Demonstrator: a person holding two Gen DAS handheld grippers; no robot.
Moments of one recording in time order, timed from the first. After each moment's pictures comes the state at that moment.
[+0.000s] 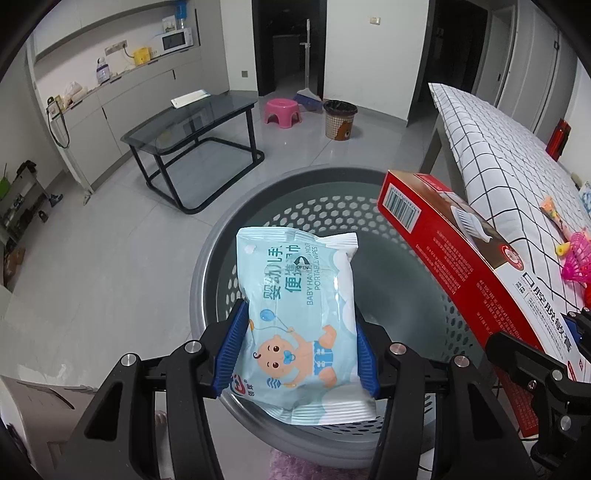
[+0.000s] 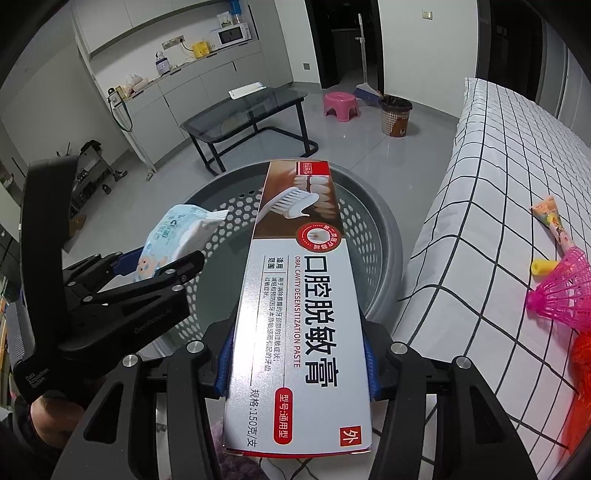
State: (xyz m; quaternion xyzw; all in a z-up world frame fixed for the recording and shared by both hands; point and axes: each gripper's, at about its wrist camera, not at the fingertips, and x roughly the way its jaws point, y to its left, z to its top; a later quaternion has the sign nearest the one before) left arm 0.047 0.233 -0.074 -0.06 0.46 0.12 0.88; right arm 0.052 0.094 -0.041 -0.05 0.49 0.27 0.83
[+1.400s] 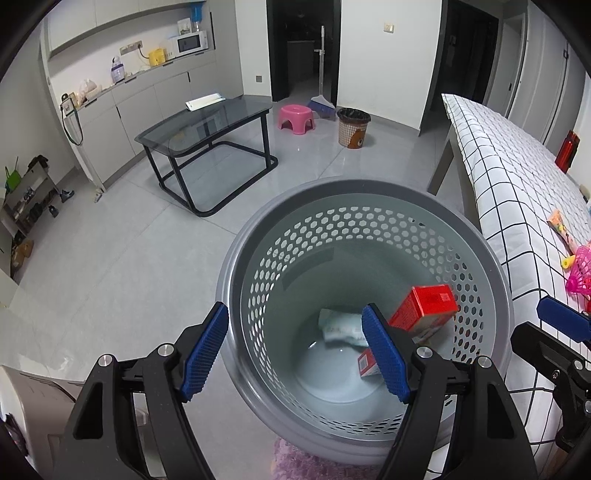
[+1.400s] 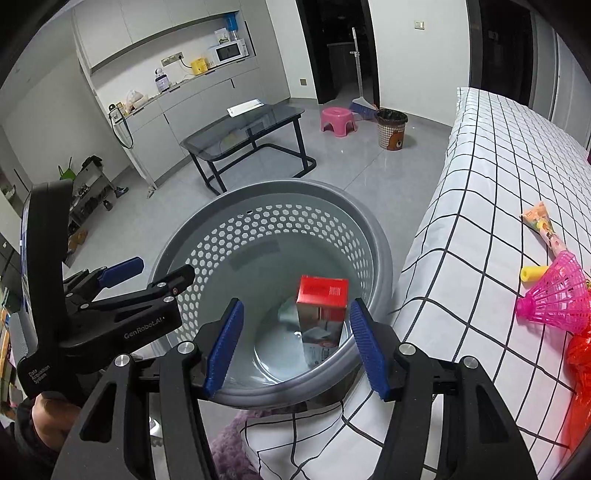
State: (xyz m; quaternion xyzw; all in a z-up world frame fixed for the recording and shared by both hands) left arm 0.038 0.242 -0.060 -0.06 0.45 0.14 0.88; right arm 0.050 0.083 -0.031 -0.03 0.46 0.27 0.85
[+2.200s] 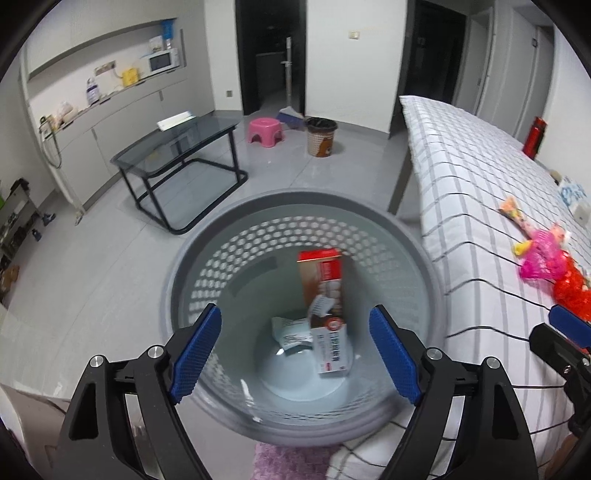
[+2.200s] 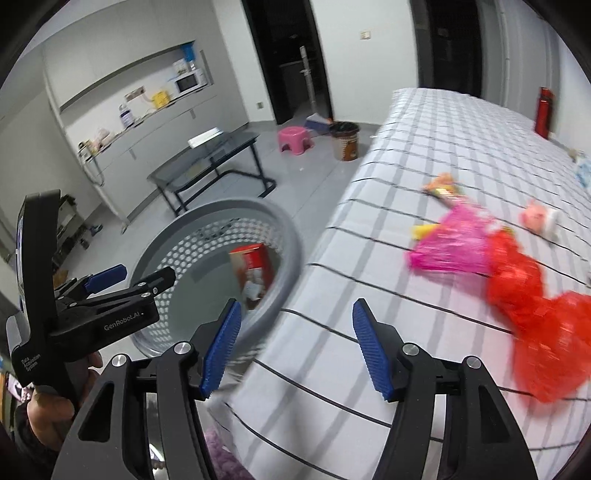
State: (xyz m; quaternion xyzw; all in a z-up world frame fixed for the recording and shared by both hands) left arm 0.034 0.176 -0.038 -0.04 0.43 0.09 0.90; right arm 0.013 -0.010 -0.013 0.02 0.43 0.19 0.88
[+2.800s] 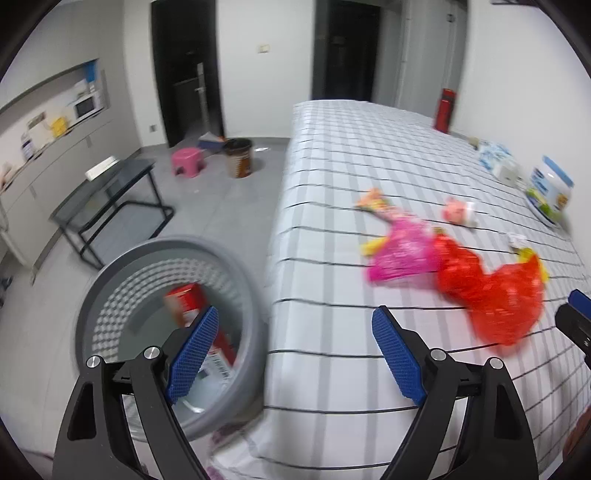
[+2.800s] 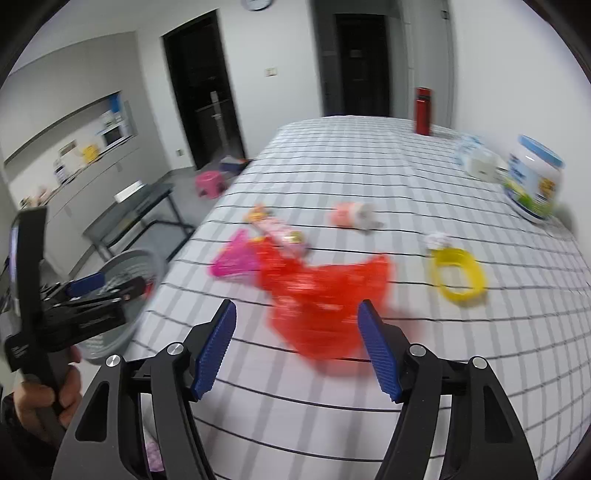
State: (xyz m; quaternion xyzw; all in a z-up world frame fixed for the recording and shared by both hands) left arm 0.044 0.028 -0.002 0.01 0.40 -0.05 0.91; right arm -0.046 -0.181 0.031 0.05 0.38 0.03 0.92
